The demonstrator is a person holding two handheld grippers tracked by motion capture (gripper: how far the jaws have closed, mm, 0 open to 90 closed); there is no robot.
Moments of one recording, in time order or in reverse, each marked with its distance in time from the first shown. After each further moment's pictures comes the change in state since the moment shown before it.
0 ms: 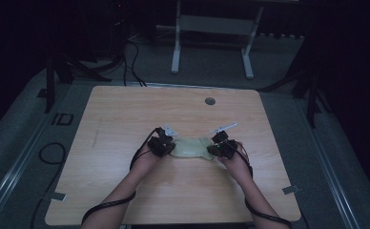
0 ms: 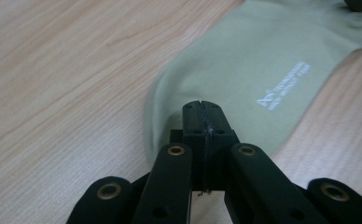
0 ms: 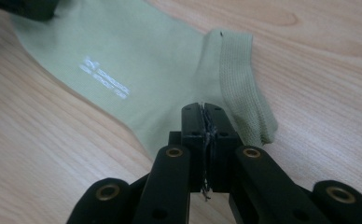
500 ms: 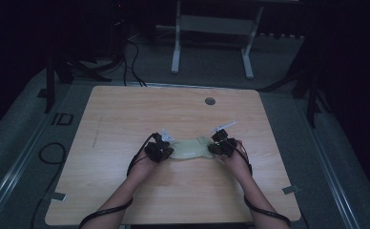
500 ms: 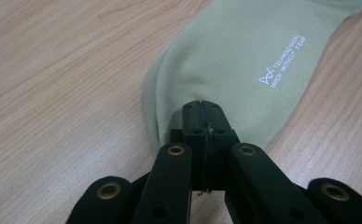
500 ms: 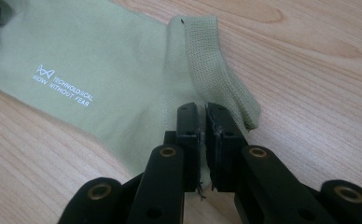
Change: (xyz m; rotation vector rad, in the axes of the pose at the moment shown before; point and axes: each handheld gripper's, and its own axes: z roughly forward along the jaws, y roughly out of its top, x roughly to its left) left arm -0.006 -0.017 -0.007 -0.011 -0.016 -0.014; right arm -0.010 0.004 0.011 0.012 -0.025 -0.003
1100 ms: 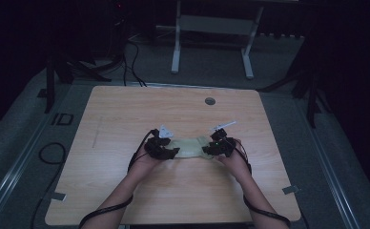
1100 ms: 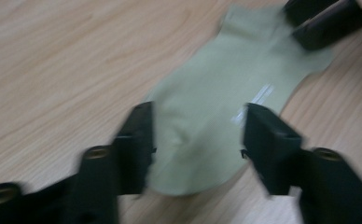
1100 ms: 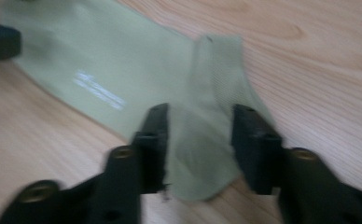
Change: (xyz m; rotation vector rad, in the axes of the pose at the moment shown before) left arm -0.001 0.013 -0.015 -0.133 -0.036 -0.037; right arm 0.009 0.005 -0.010 -0.046 0.061 0.009
